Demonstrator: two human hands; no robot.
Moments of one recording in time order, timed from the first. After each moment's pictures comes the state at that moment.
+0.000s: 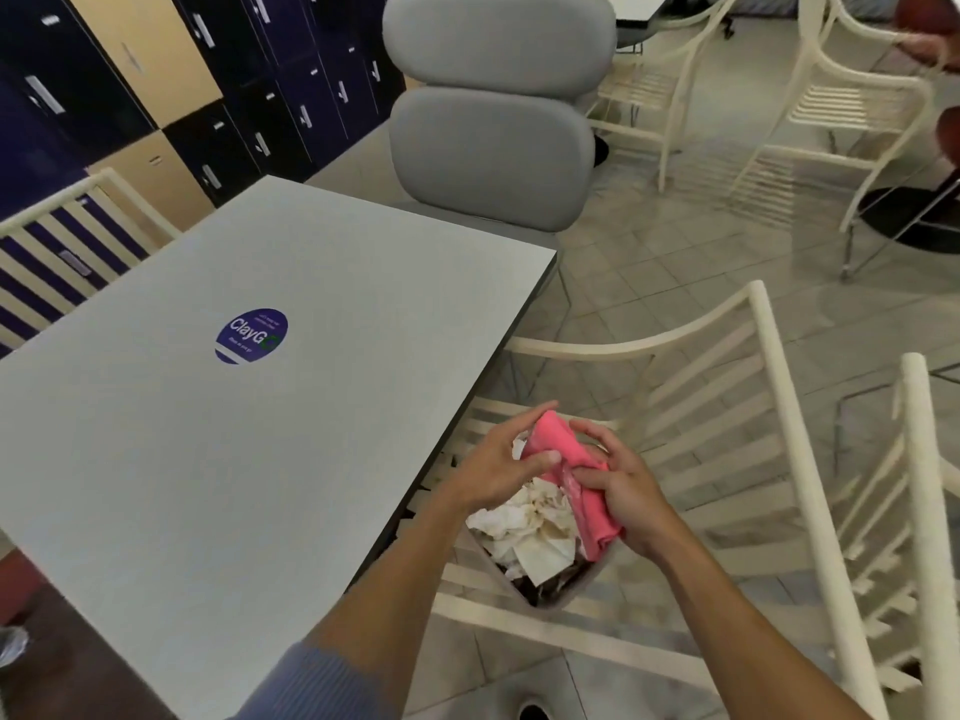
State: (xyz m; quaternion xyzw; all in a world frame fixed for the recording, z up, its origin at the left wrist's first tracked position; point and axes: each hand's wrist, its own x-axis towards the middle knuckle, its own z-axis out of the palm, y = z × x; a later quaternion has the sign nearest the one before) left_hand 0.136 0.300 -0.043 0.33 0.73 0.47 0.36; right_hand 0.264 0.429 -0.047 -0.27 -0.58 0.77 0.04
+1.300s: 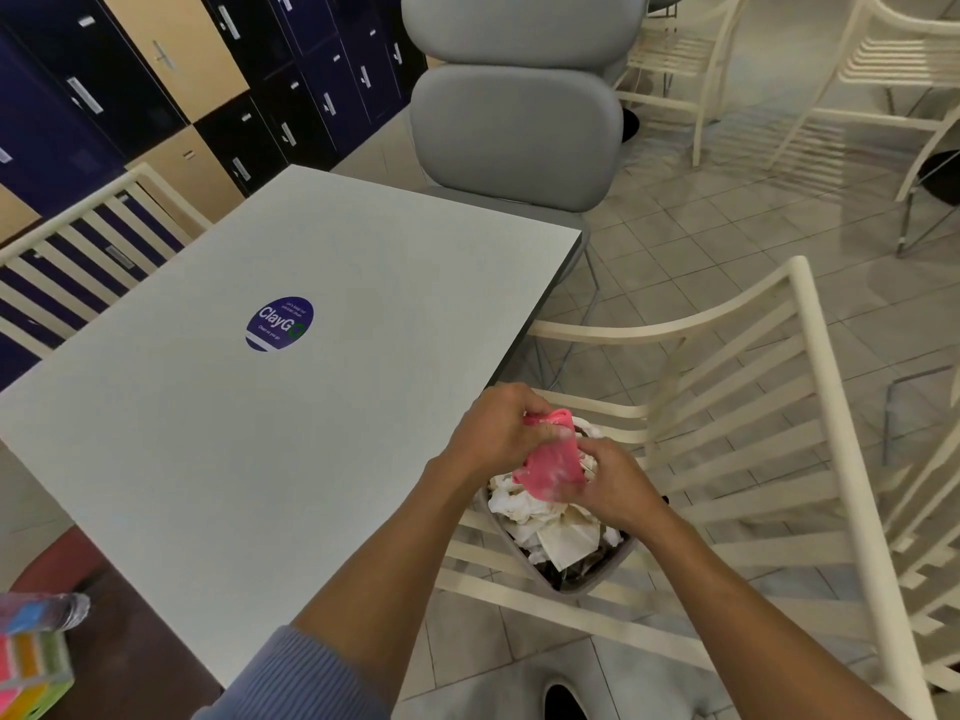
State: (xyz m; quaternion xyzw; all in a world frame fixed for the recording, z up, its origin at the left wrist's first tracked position) left_hand 0.130 0.295 -0.002 0.36 0.84 0.33 0.22; right_hand 0.243 0.424 -0.092 -0.20 -0.86 0.47 -0.03
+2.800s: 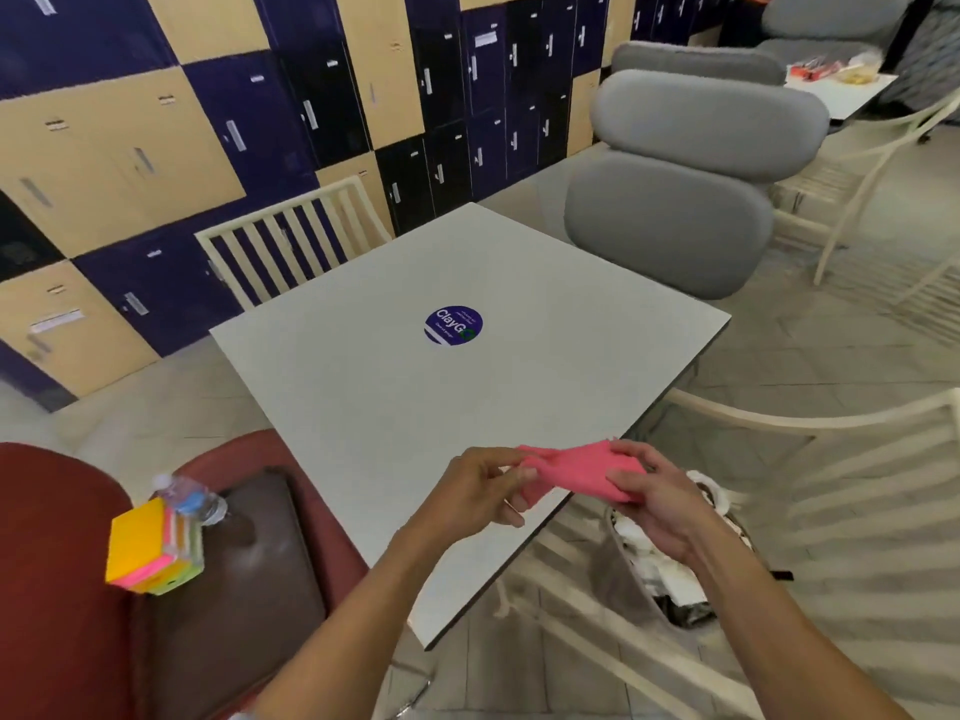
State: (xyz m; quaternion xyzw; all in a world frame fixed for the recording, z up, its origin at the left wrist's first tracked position) left_hand 0.154 0.054 0.053 0.17 0.77 0.56 0.27; right_hand 0.204 0.282 0.010 -0.28 -0.53 0.80 -0.04
